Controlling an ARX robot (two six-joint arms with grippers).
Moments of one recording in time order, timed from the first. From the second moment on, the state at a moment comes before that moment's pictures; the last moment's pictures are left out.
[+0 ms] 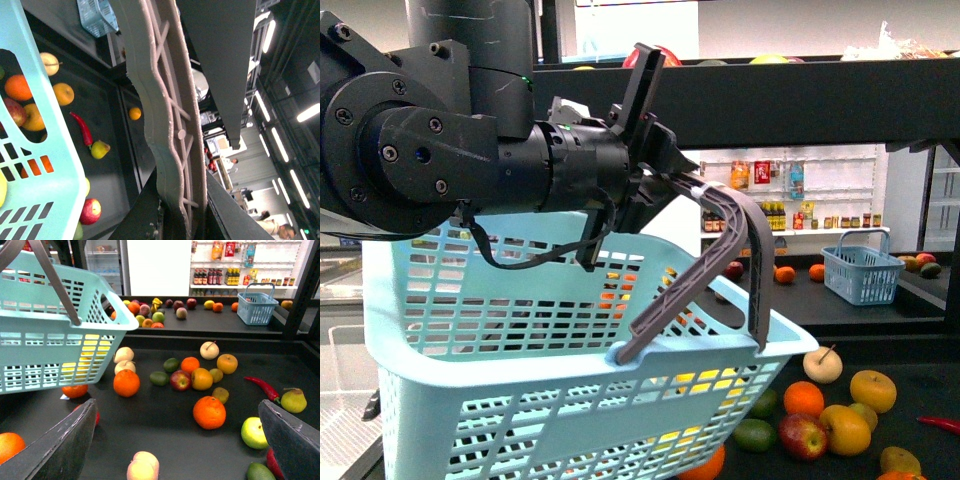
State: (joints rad) left arm -0.38 1.91 1.44 0.51 0.46 -1.07; right arm 0.00 0.01 0.02 0.00 0.00 0.00
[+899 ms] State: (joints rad) left arm 0.15 1.95 1.34 1.02 0.23 -1.39; right arm 0.00 0.01 0.02 0.00 0.00 0.00
